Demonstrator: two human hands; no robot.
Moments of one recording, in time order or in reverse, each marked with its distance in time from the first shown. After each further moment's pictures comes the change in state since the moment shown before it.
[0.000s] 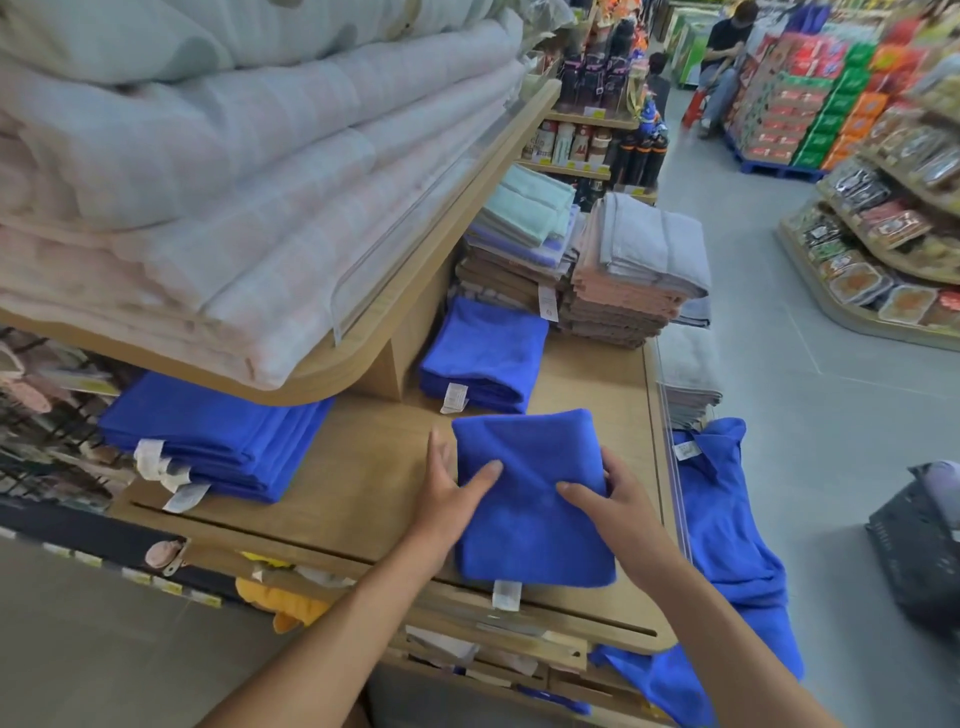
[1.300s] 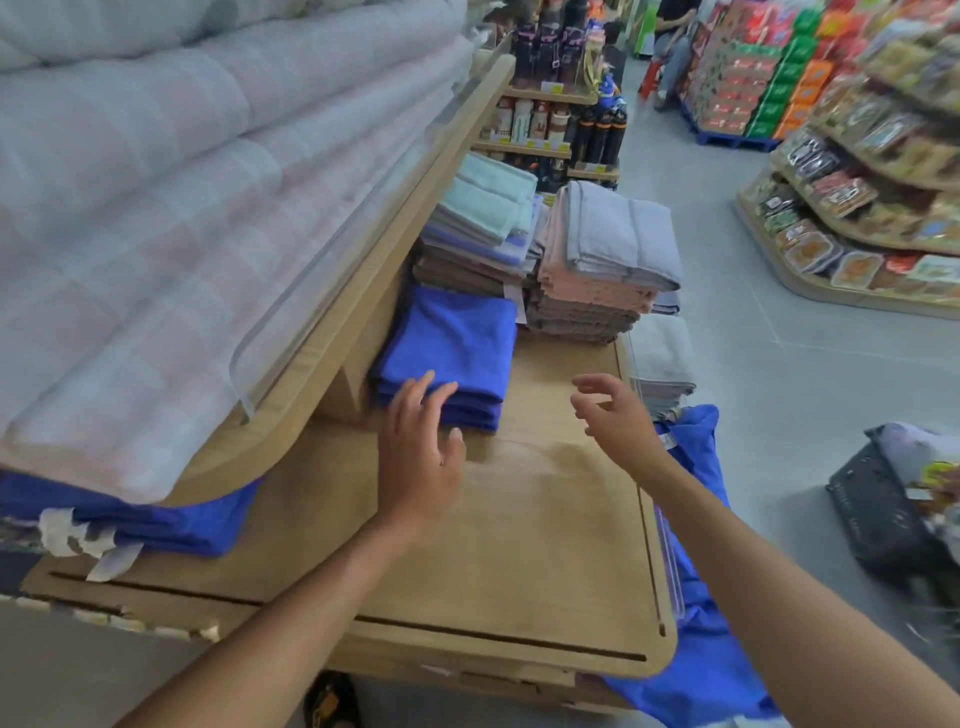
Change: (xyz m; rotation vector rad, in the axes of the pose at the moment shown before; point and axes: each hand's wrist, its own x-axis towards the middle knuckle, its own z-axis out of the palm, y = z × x) left_hand 0.067 0.035 0.001 0.857 0.203 0.720; right_hand 0.127 -0.014 -0.046 -0.324 0.194 -0.034
